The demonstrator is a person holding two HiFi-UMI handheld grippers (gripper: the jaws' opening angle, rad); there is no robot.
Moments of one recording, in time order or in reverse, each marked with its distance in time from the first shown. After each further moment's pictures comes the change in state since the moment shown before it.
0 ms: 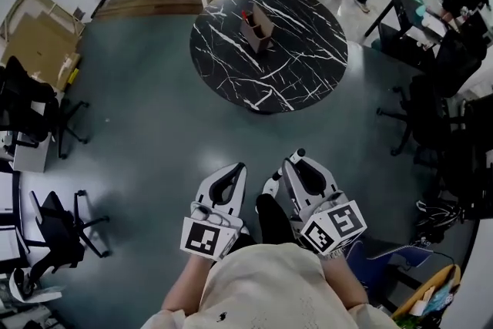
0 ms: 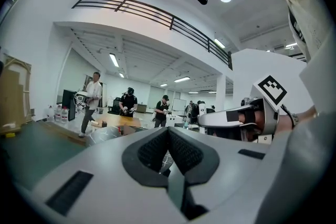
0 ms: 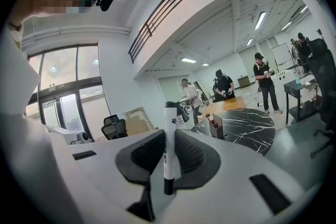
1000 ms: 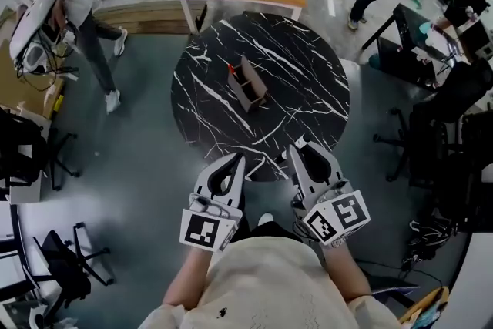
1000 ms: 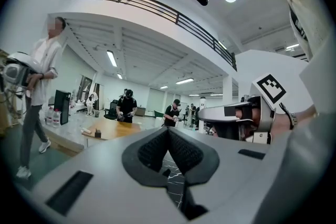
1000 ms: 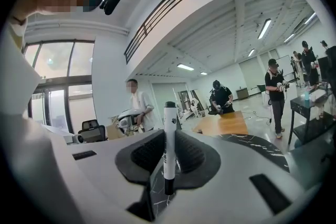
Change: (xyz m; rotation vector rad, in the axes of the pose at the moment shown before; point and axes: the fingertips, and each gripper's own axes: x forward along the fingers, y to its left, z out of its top) left arm 0.276 0.160 0.063 -0.004 -0.032 -0.024; right arm 0.234 -0.184 0.144 -0.067 -0.085 -0.046
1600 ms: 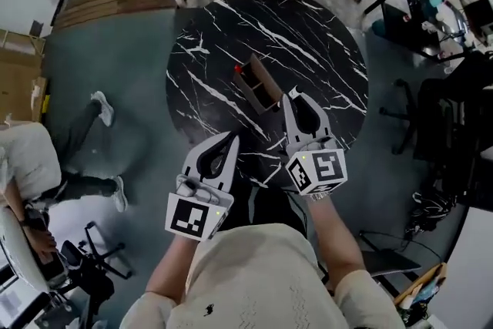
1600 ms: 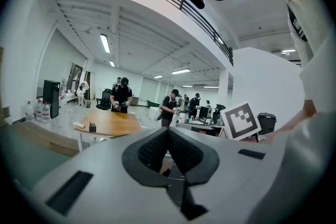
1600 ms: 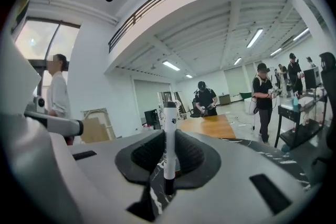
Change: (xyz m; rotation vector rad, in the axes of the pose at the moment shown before) left arm 0.102 0.143 -0.010 -0.007 0.115 -0.111; right arm 0.211 -0.102 -0.043 -0.057 -0.030 -0.240
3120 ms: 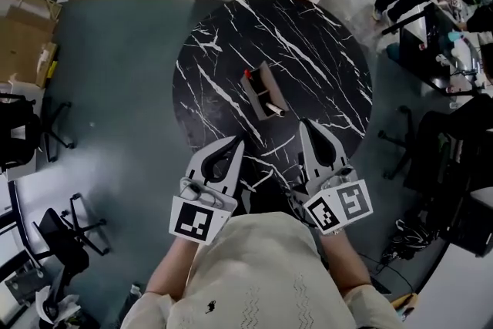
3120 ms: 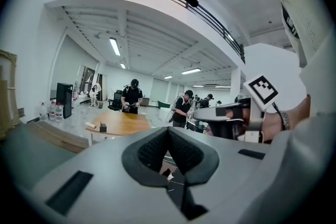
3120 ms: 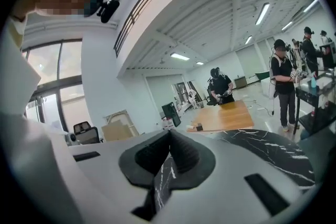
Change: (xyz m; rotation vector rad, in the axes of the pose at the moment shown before) left arm 0.012 -0.005 0.020 -0.077 -0.063 0.161; right arm -0.035 0.019 0.048 0.114 0.120 0.227
